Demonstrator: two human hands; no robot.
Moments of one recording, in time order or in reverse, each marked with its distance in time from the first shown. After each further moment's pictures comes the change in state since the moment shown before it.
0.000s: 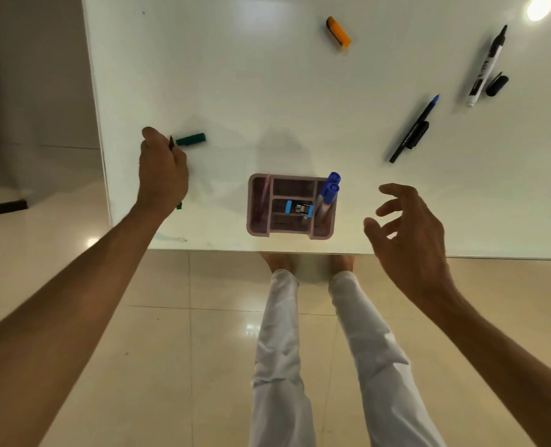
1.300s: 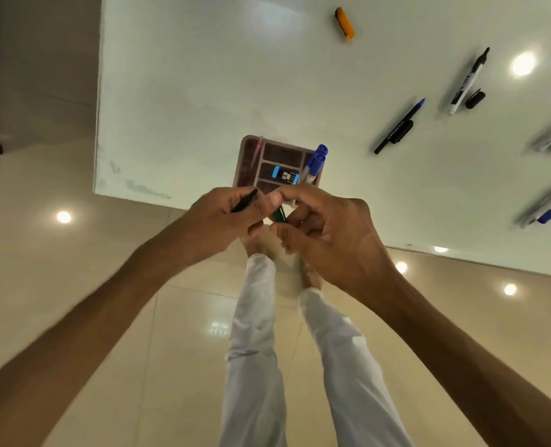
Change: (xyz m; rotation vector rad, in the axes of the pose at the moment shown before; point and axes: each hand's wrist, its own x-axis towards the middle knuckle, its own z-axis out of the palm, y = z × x) left_hand -0.184 0.098 -0.045 -0.526 -0.695 -0.052; right_hand -0.054 -0.073 -0.010 0.137 -0.420 -0.324
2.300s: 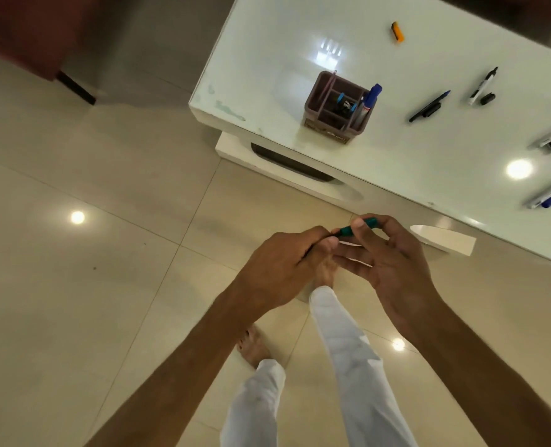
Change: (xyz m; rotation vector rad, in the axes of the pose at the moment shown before) left_hand -0.215 -0.151 0.176 0.251 0.238 0.399; right_hand -0.247 0.046 0.093 0.738 0.106 0.221
